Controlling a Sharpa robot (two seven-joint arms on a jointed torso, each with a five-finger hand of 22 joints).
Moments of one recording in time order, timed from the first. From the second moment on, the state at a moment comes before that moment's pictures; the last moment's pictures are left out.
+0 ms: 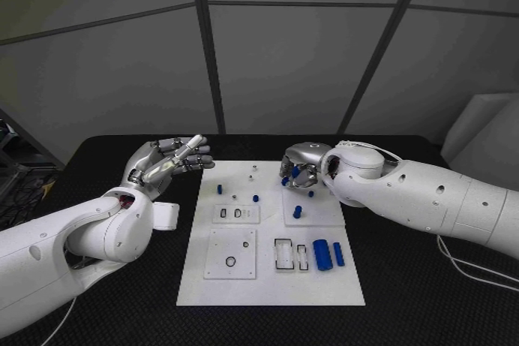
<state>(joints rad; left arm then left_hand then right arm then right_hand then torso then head) 1.08 -0.93 0.12 1.67 -0.06 -0.41 0.46 1.39 -0.03 0.03 0.18 0.10 0.93 0.21 0.13 0.07 1.04 0.16 0.14 0.07 1.11 0.12 0.18 0.18 0.19 0.94 0.22 0.34 0.14 1.19 -0.68 0.09 1.34 -1.69 -0.05 -0.16 1.33 -0.09 0.28 -0.06 0.21 1.00 0.14 0.07 0.07 1.09 0.10 0.07 0.06 1.46 0.01 1.17 1.01 0.15 1.30 0.10 0.92 0.61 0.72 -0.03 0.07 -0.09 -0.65</state>
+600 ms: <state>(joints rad) 1.08 -0.93 0.12 1.66 -0.06 -0.41 0.46 1.39 -0.03 0.03 0.18 0.10 0.93 0.21 0.13 0.07 1.04 0.16 0.13 0.07 1.11 0.12 0.17 0.18 0.19 0.95 0.22 0.34 0.14 1.19 -0.67 0.09 1.32 -1.70 -0.06 -0.16 1.33 -0.08 0.30 -0.05 0.21 1.00 0.15 0.07 0.07 1.09 0.10 0.07 0.06 1.46 0.01 1.20 1.04 0.16 1.30 0.10 0.96 0.65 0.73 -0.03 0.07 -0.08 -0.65</state>
